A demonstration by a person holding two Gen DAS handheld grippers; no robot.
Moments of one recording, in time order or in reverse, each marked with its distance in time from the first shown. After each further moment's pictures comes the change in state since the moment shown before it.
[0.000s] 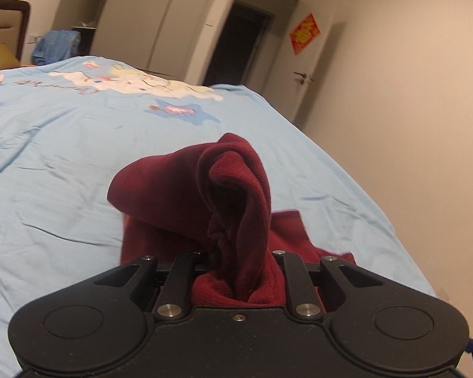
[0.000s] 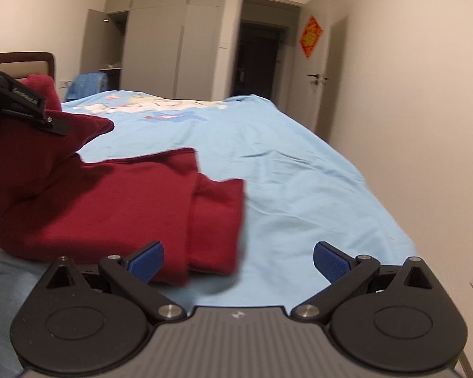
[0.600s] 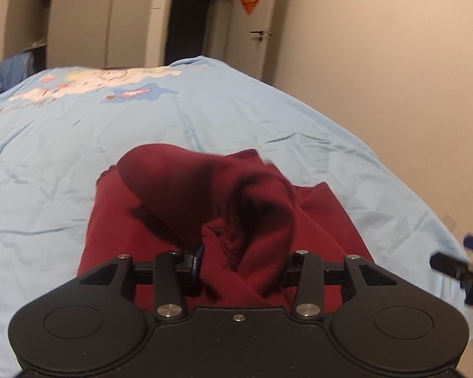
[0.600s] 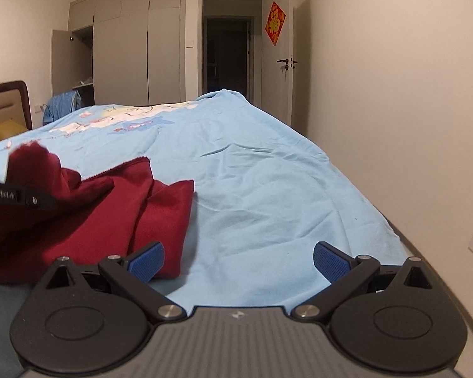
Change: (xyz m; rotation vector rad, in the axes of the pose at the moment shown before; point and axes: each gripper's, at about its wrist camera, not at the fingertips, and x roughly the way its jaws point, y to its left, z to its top) left arm 0.018 -0.043 -0.034 0.256 0.116 -0.029; right arm 0.000 -0.059 0.006 0.152 0.020 -0.006
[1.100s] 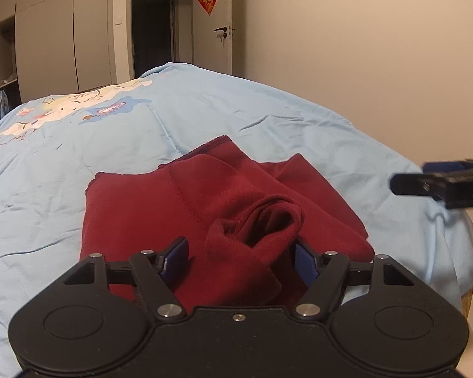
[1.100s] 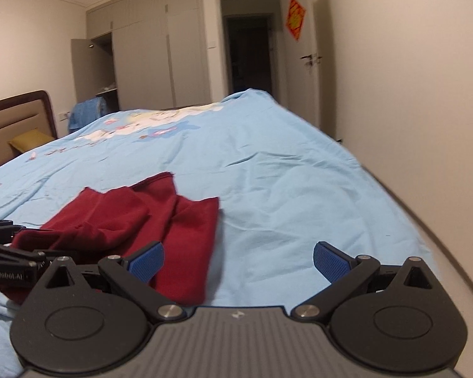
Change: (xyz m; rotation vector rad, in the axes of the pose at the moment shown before) left arm -0.019 -0.014 -0.023 0.159 0.010 -0.018; right arm 0.020 0.002 0.028 0.013 0.027 0.154
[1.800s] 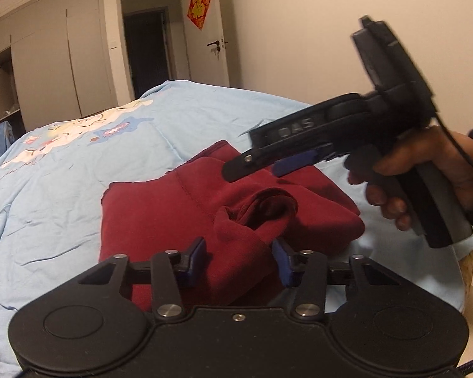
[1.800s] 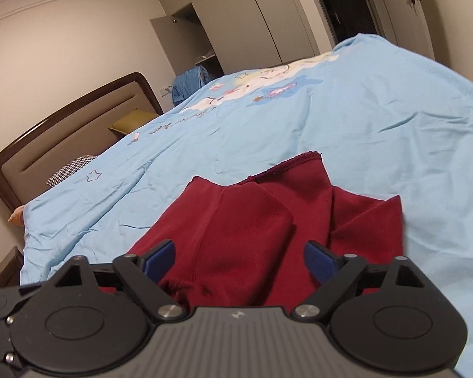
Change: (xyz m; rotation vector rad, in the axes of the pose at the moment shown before) left arm -0.027 -0.011 -0.020 0.093 -0.049 0.028; right arm 0.113 0.066 0.040 0.054 0.195 0.482
